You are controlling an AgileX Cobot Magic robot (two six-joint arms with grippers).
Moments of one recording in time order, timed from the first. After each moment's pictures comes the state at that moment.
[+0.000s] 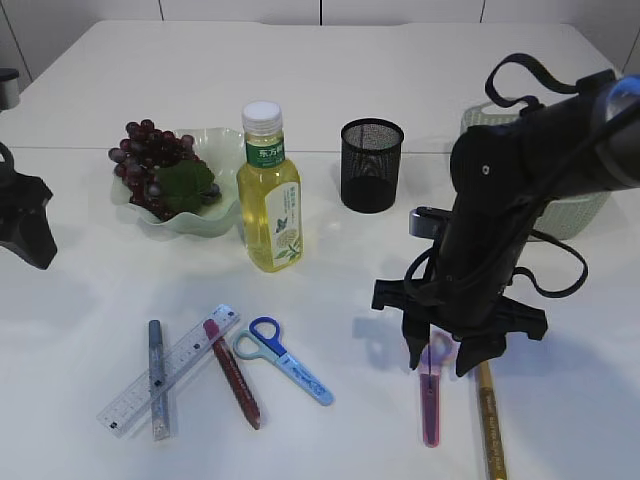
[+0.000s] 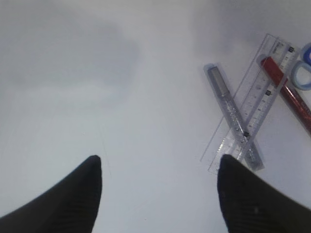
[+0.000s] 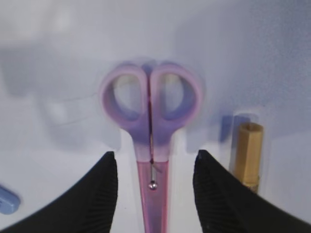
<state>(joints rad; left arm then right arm) -0.17 1.54 -1.14 -0.06 1.01 -0.03 0.44 1.95 -1.17 0.14 0.84 0.55</state>
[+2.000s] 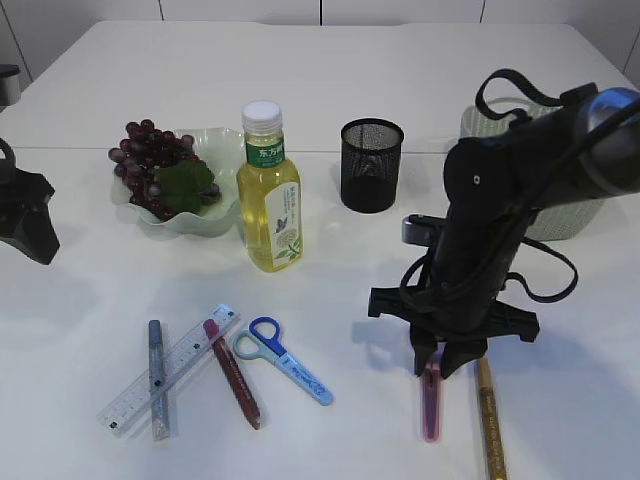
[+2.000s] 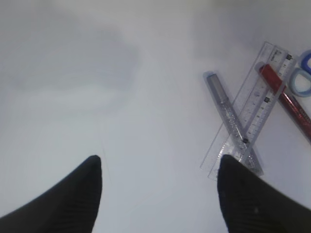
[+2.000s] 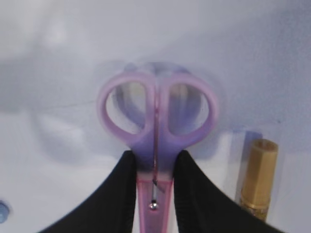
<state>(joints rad) -0.17 1.54 -1.14 -0.06 0.99 -0.03 0.44 1.99 -1.18 0.14 0.82 0.50</state>
